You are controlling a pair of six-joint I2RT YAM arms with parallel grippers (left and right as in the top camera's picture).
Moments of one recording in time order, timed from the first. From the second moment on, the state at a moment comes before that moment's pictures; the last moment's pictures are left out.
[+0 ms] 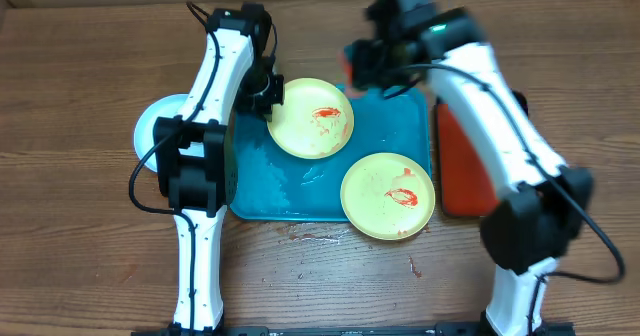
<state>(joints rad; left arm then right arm) -0.17 2.47 2.23 -1.44 0.12 -0.18 0.41 2.05 2.01 -1.06 -0.29 0.42</state>
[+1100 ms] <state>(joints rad) -0.16 2.35 1.91 -1.25 0.15 -0.13 0.49 2.41 2.01 -0.99 -0.24 0.49</state>
